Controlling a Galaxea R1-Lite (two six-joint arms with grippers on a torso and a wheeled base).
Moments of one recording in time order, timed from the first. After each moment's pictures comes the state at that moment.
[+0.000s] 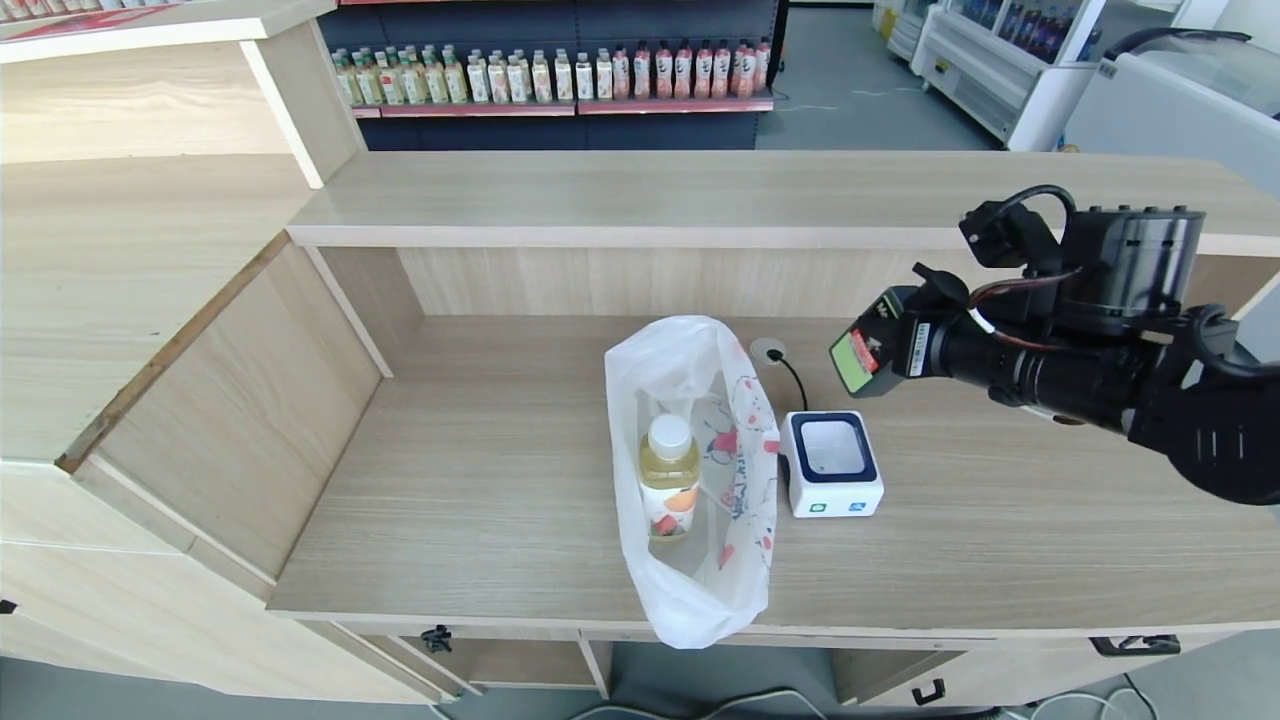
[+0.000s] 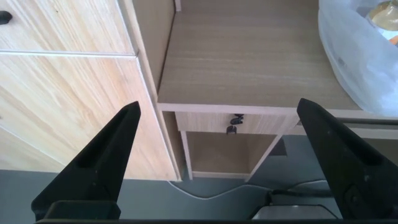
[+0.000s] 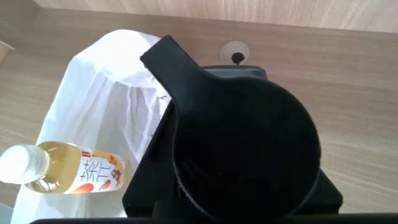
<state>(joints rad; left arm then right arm) 0.00 0.00 0.00 0.00 0.00 0.00 0.31 1.71 -0.99 -0.58 0.03 0.04</state>
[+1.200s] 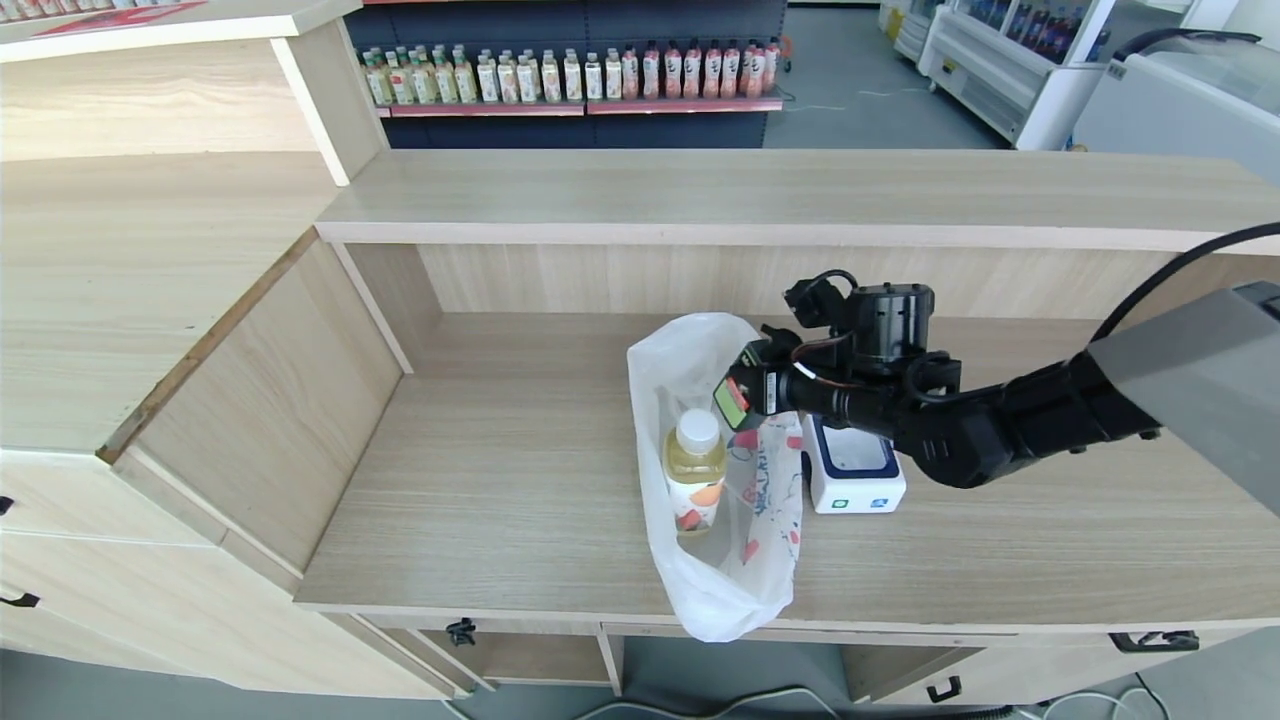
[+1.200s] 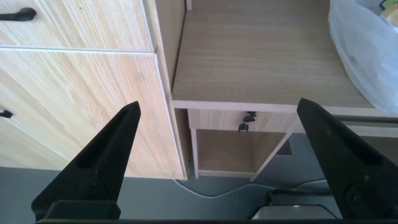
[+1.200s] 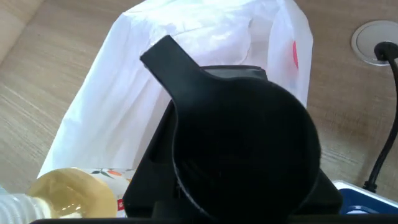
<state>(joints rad) 0.00 0.00 0.00 0.00 0.00 0.00 0.41 2.15 -1.28 -0.65 0.13 0.03</state>
